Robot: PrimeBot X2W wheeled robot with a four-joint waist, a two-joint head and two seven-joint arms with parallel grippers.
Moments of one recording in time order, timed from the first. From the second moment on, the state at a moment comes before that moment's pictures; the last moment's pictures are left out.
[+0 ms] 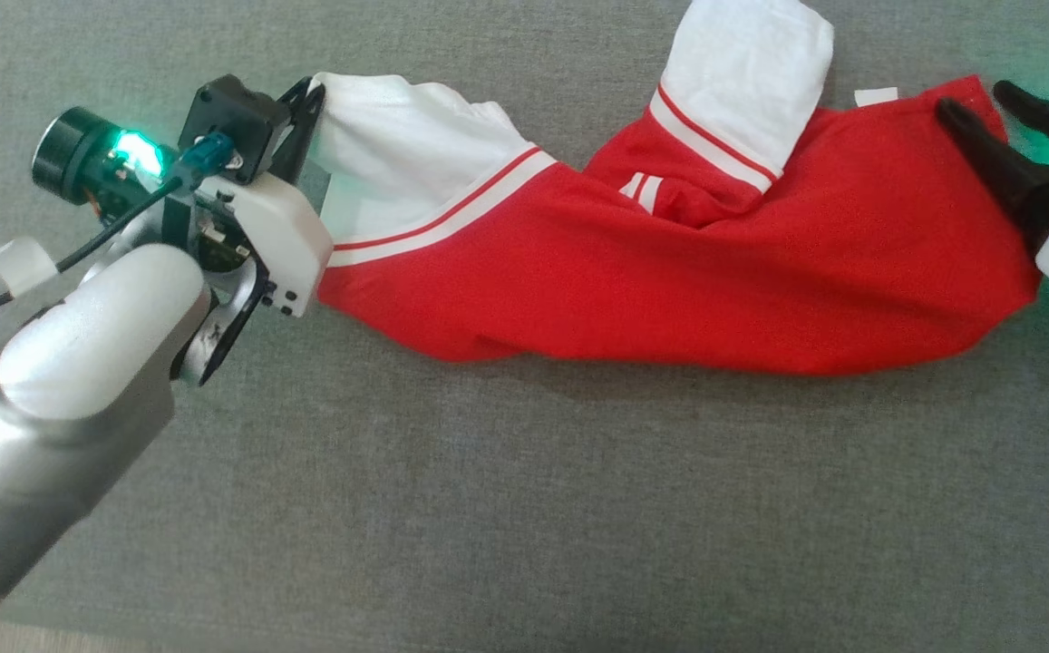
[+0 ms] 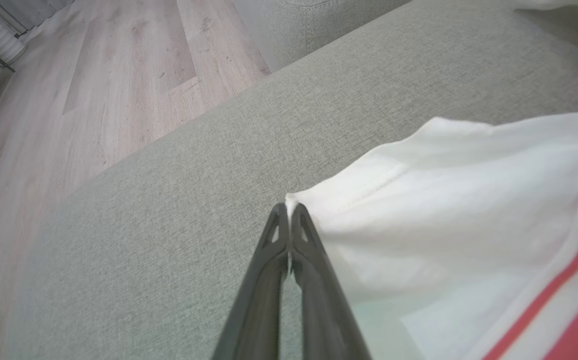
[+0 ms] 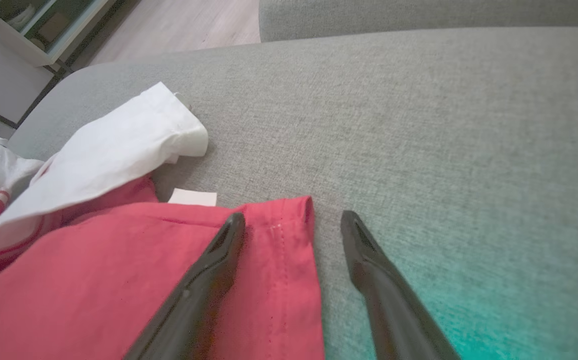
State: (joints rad) left arm -1.00 0.55 -1.10 0.35 -0.70 0.20 0.17; right arm -0.87 -0.88 0.96 0.36 1.26 0.12 0.12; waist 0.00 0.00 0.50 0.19
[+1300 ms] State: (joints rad) left arm -1.10 0.91 -0.98 0.03 -0.57 0.24 -0.11; right arm -0.99 -1.05 0.76 0.23 1.17 0.12 -0.25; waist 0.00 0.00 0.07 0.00
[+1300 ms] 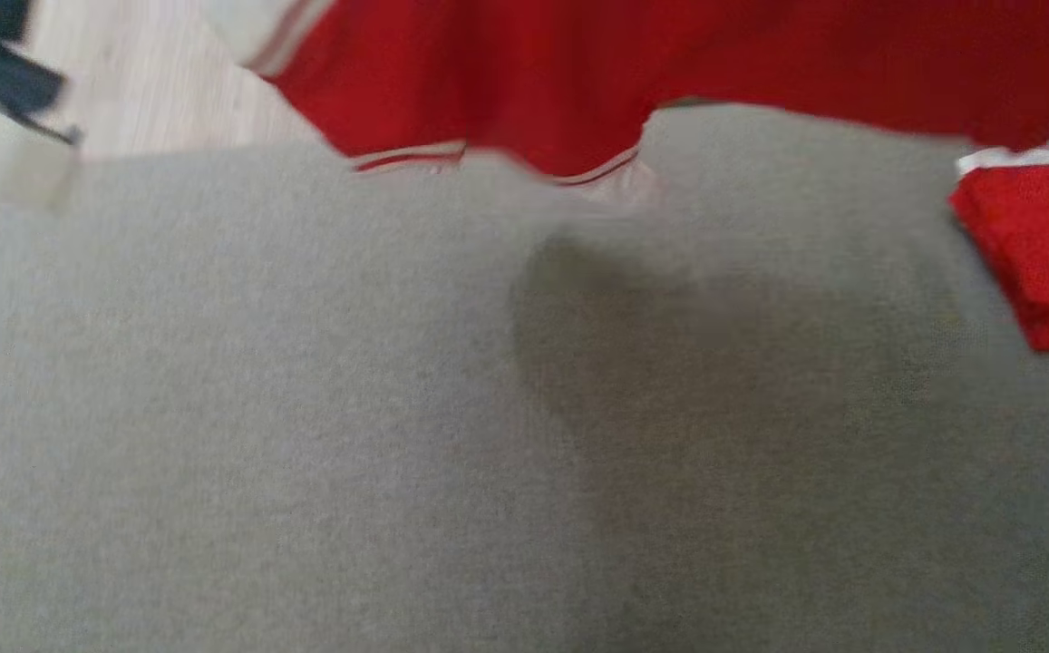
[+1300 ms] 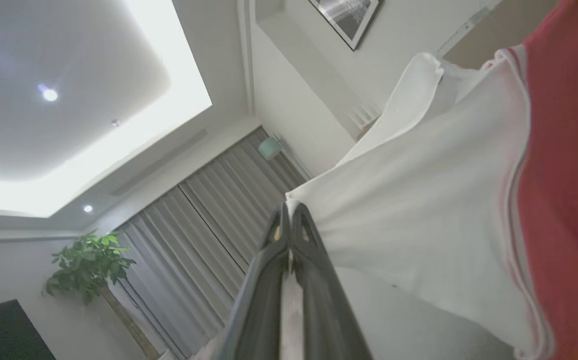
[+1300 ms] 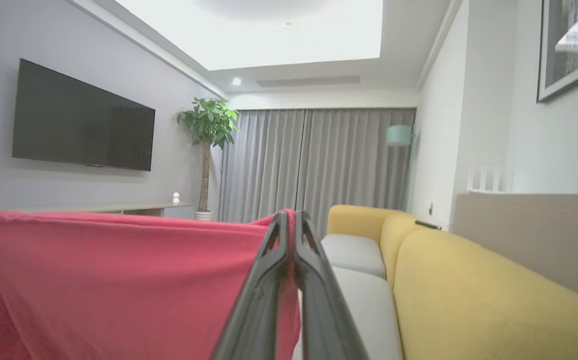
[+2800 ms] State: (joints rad) left arm -1.40 0.65 -1.18 0.44 -0.21 0.21 -0.17; right arm -1.08 -0.73 0.64 0.62 0.62 0.12 -0.26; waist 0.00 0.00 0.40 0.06
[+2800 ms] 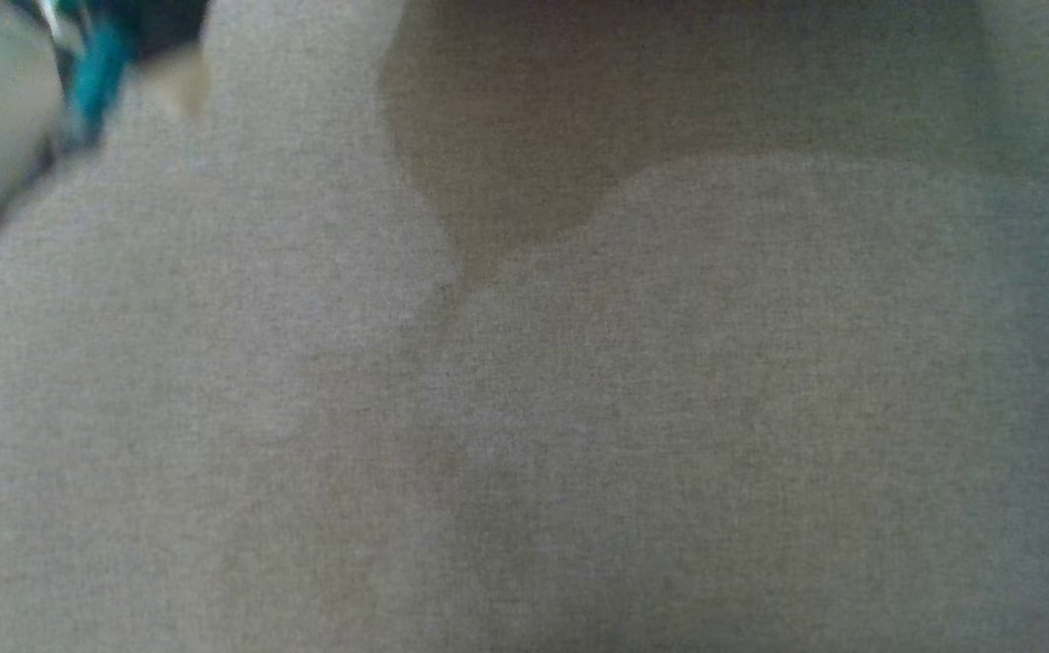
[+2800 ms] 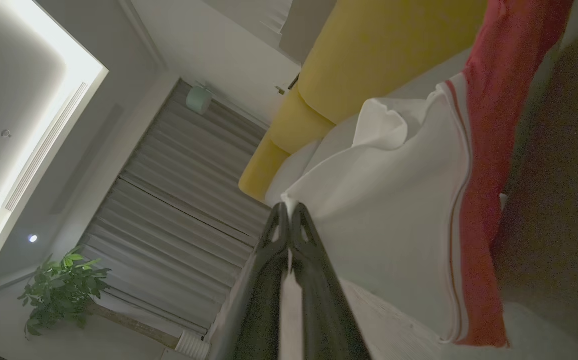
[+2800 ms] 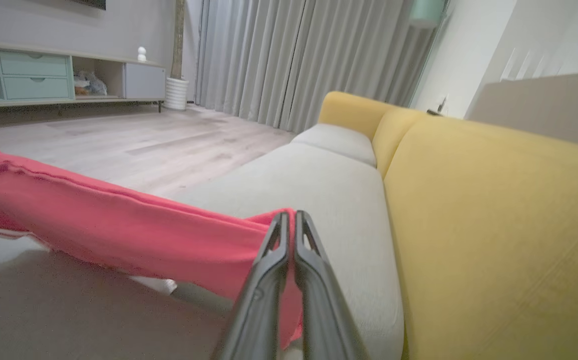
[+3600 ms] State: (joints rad) left arm -0.40 0.90 -1.32 -0.18 -0.35 0.54 0.00; right arm -0.20 -0.65 0.34 0.42 0.52 0.12 -0.26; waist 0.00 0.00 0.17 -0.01
